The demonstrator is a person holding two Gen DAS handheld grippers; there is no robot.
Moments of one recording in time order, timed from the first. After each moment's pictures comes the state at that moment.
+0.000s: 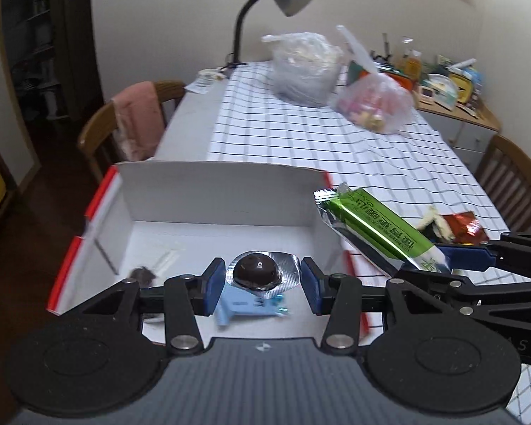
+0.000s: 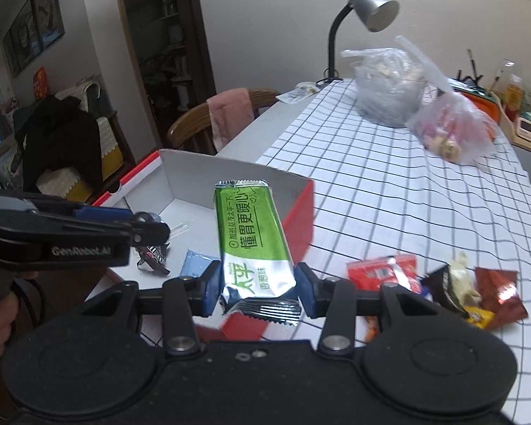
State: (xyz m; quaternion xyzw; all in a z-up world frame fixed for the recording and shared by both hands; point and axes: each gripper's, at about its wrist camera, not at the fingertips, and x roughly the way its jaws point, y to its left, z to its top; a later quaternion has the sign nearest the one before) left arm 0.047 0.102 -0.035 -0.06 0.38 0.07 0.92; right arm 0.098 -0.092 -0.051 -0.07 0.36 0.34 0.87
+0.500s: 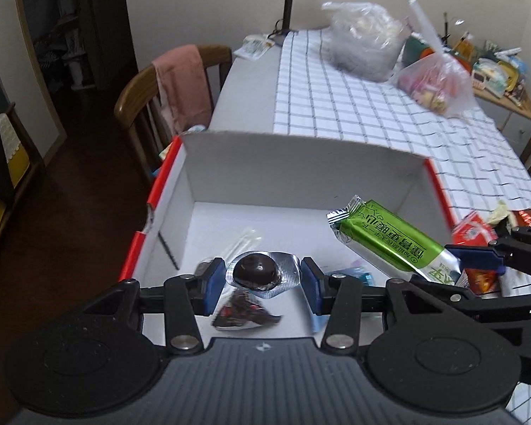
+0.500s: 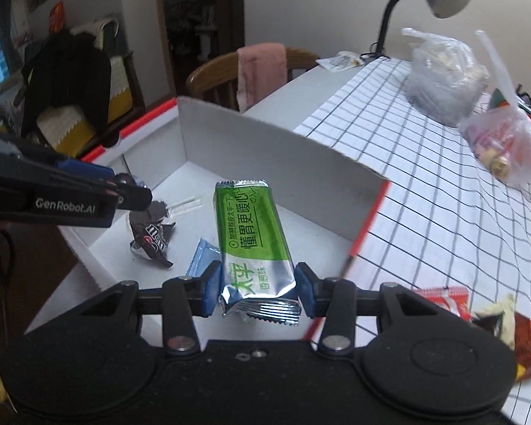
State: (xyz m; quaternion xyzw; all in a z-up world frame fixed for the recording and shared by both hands) left arm 0.077 0.181 -0.069 -0.07 0.44 0.11 0.89; right arm 0.120 0.001 -0.092 -0.17 0.39 0.36 0.83
